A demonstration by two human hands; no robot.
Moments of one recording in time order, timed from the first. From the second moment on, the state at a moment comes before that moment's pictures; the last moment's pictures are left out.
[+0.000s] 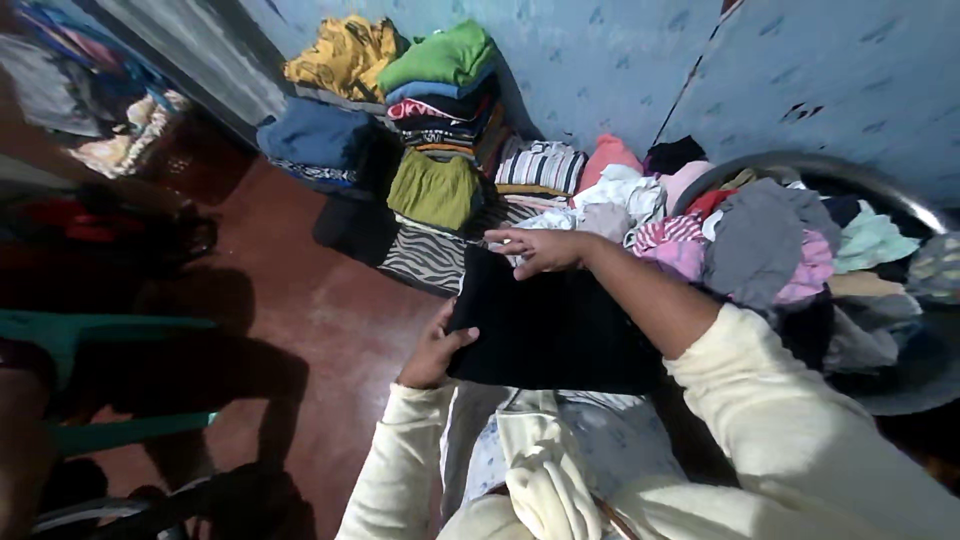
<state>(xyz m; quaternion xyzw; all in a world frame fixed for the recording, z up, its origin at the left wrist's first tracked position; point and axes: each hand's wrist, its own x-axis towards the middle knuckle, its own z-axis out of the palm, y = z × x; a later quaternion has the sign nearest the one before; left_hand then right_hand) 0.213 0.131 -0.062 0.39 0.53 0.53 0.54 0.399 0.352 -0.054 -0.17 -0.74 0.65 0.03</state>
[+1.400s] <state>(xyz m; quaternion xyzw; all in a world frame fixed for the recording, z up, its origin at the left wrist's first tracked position) 0.269 0.120 -0.120 0.74 0.28 0.21 0.58 0.627 0.215 -0.102 -0.26 -0.73 0.63 0.05</state>
